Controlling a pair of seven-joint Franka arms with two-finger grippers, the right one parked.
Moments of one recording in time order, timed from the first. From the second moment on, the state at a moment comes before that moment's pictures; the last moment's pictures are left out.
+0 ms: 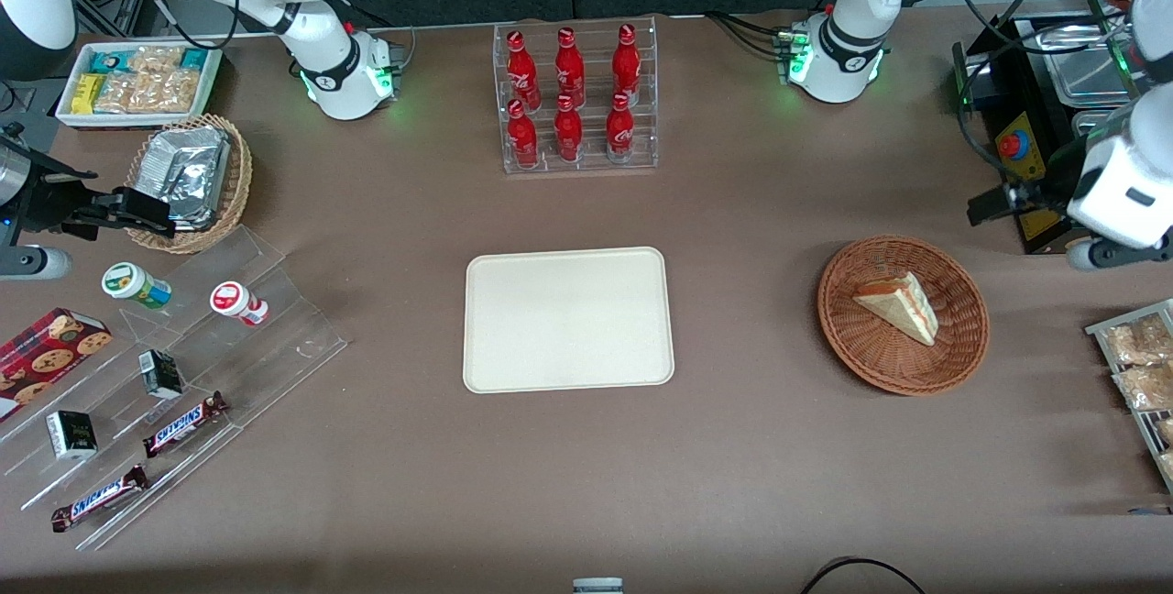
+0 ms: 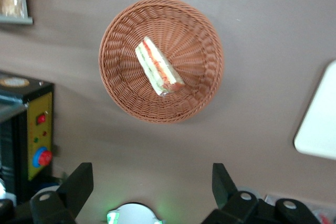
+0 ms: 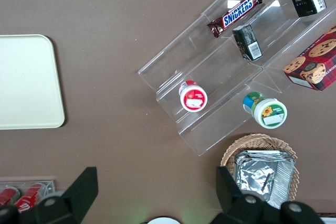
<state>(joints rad) -0.04 0.09 0.01 -1.60 0.02 1.50 -0.31</state>
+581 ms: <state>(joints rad) -0.02 0.03 0.02 -1.99 0.02 1.92 -0.71</state>
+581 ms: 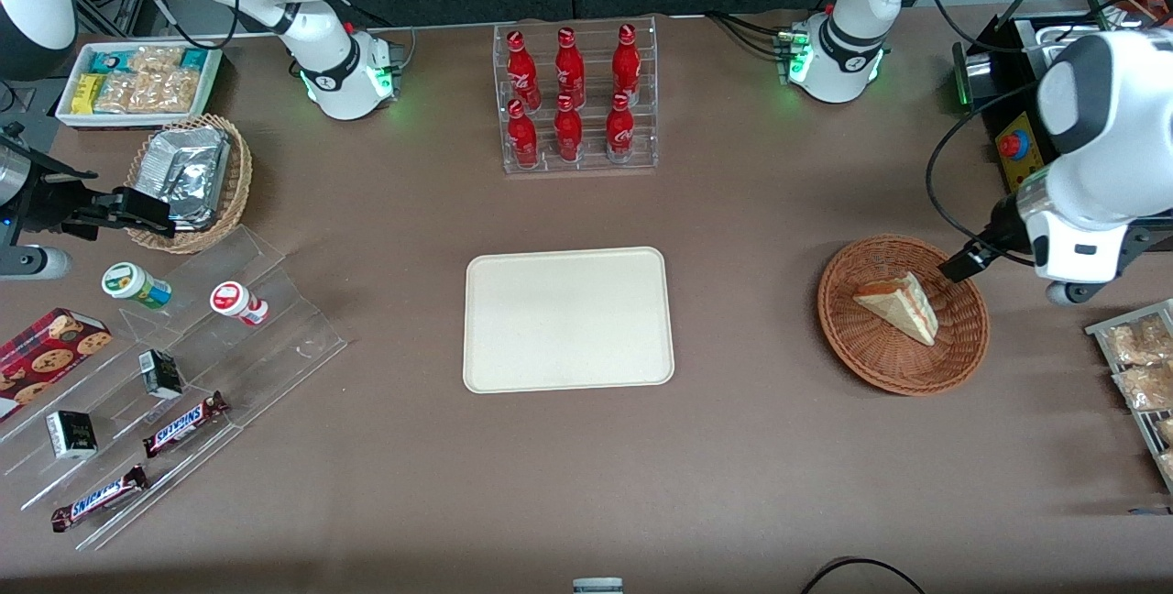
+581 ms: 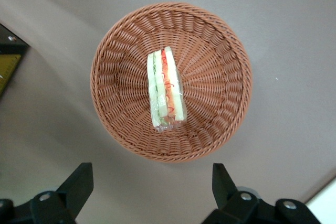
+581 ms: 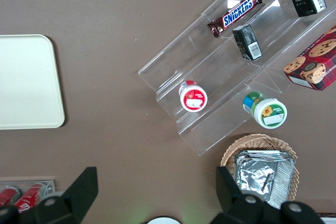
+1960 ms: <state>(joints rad) -0.01 0.13 0.02 -2.38 0.02 2.59 -1.00</state>
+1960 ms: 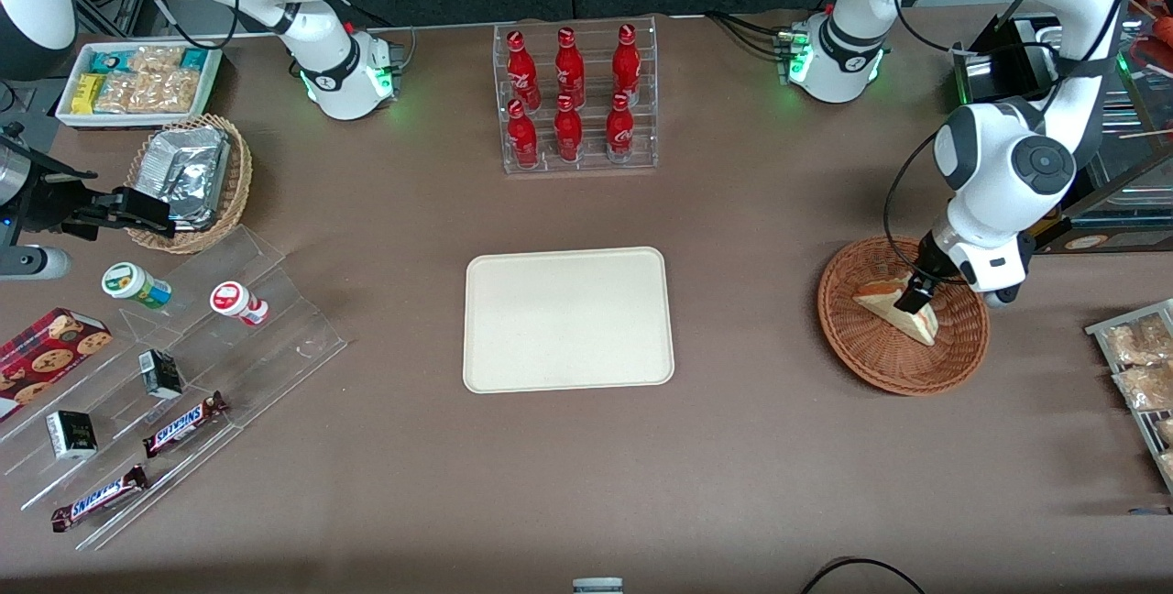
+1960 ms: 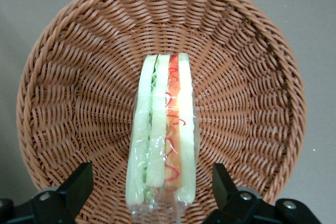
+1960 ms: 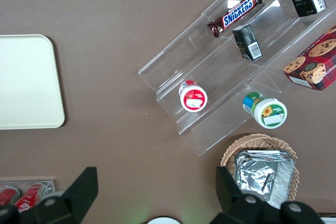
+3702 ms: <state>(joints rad) -0.33 0.14 -0.12 -1.78 0.05 1.87 -1.06</state>
